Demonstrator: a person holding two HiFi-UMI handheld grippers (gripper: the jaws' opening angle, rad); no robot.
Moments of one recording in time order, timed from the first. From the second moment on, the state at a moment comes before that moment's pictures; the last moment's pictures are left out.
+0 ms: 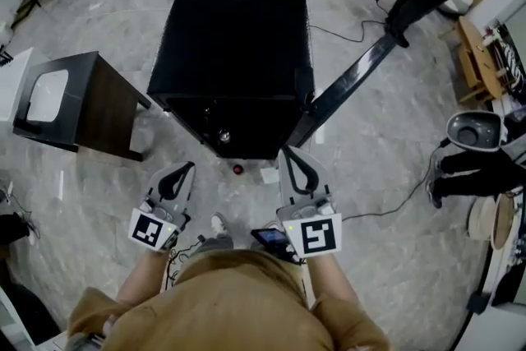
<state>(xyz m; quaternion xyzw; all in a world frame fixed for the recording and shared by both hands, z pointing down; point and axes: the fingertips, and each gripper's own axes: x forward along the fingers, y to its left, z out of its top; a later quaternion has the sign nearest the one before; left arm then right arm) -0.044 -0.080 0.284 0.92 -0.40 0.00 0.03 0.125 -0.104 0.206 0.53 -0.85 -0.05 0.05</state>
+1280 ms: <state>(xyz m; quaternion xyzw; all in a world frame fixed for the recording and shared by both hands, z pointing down) -0.183 0.021 0.155 0.83 -0.56 -0.03 -0.05 0.156 -0.020 0.135 0.55 -0.83 -0.07 0.00</state>
